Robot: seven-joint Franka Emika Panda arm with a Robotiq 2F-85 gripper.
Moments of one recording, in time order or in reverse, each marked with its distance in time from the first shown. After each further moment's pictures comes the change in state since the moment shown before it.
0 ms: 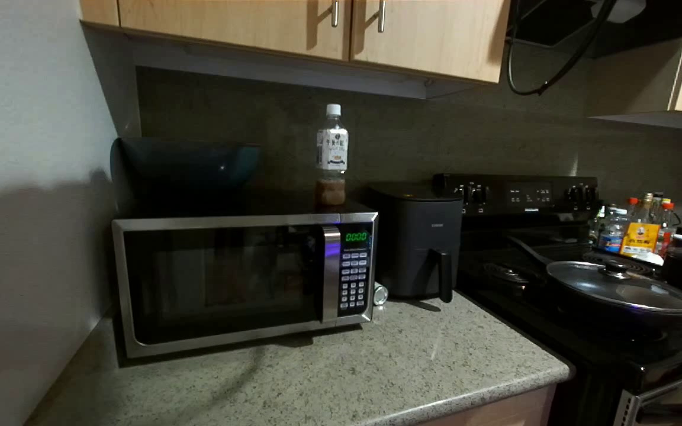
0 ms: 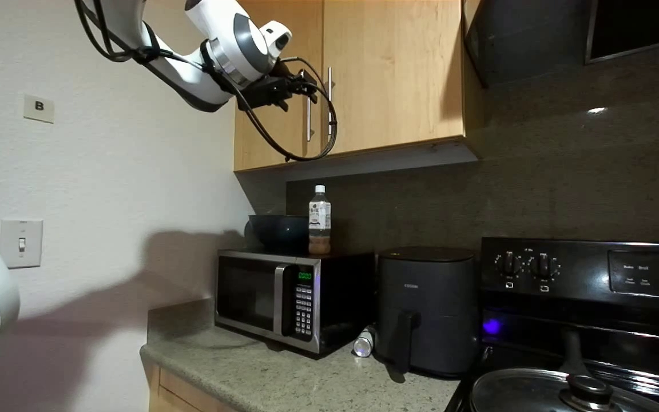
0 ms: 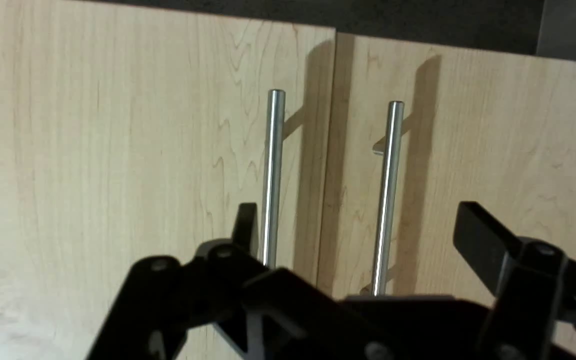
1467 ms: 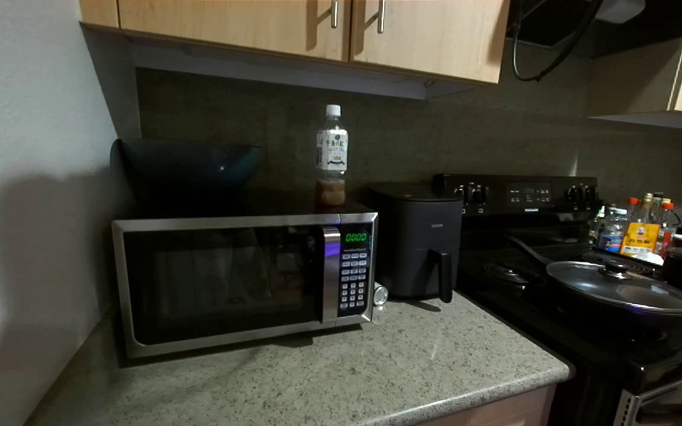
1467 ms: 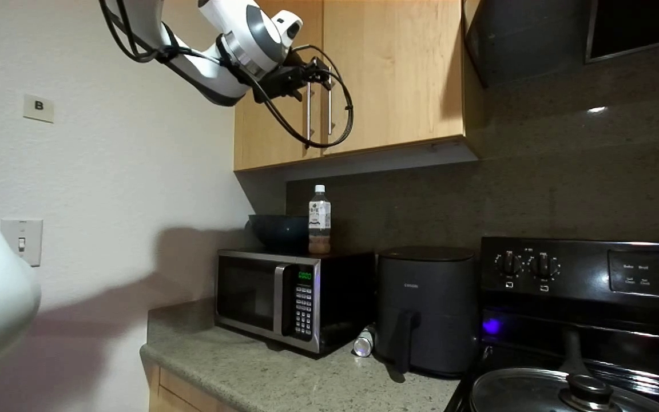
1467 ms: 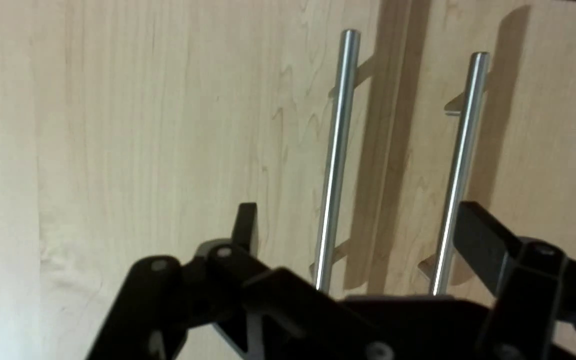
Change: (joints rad) arm -0.169 0.038 0.093 0.103 -0.045 -0.004 0.011
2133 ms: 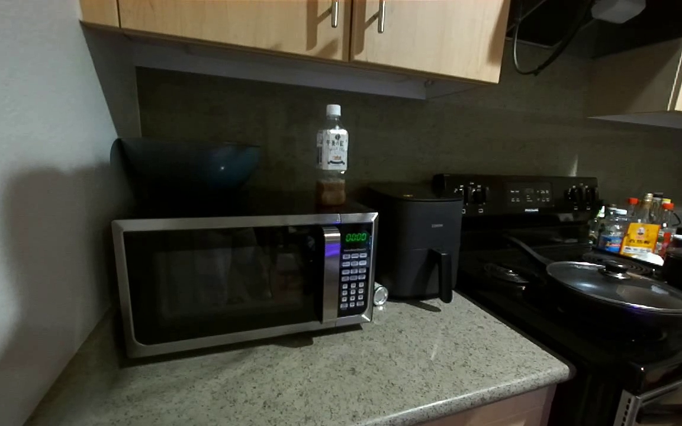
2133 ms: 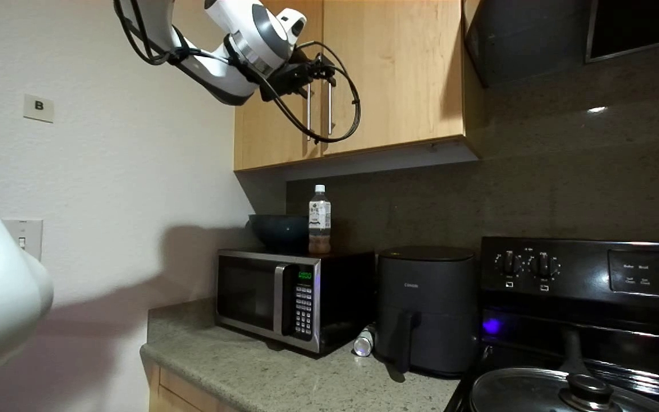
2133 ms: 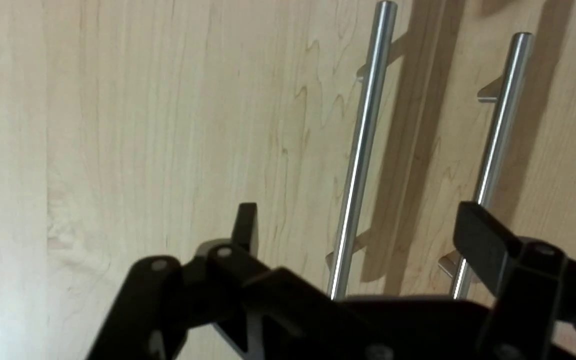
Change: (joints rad) arm -0.095 0.025 0.069 0.053 -0.038 0.000 0.005
